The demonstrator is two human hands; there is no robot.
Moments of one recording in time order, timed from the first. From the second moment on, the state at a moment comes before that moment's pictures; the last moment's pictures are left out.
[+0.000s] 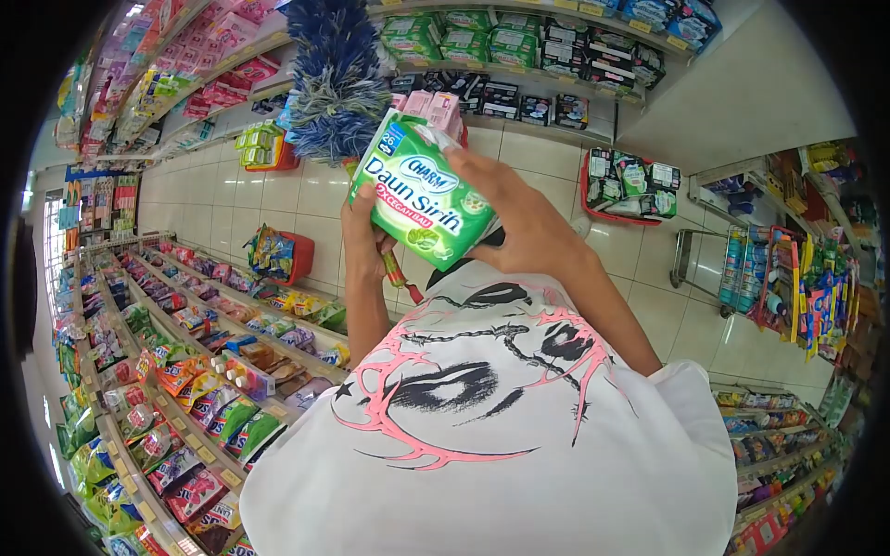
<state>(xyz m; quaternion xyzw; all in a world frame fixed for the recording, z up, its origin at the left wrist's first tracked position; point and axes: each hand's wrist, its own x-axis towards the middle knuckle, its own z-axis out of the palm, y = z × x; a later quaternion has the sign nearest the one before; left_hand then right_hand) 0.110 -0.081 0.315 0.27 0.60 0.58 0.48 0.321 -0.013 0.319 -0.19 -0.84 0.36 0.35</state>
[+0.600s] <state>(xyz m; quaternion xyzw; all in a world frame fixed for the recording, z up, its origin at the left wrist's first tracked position) 0.118 -0.079 0.303 0.13 0.49 0.75 0.43 0.288 -0.005 0.310 -0.36 -0.39 0.80 0.28</state>
